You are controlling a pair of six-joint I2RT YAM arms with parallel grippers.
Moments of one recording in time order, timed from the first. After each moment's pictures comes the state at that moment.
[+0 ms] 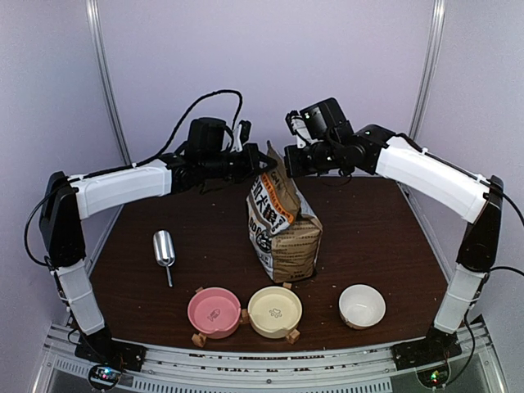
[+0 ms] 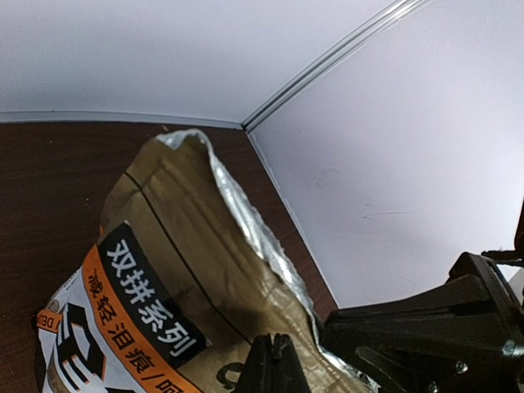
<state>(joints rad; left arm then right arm) -0.72 1.84 1.57 0.00 0.32 -0.75 0.79 1.79 1.83 -0.62 0.21 0.31</state>
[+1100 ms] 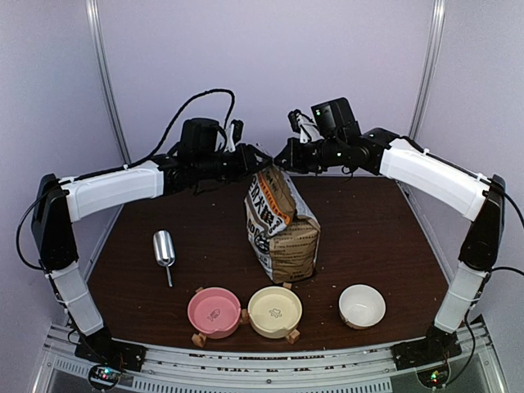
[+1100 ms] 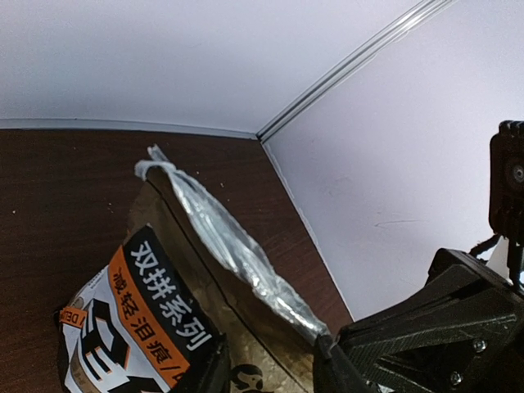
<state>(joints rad) -0.71 1.78 1.51 0.00 0.27 -0.73 0.73 1.77 1.76 -0.47 -0.12 0.50</state>
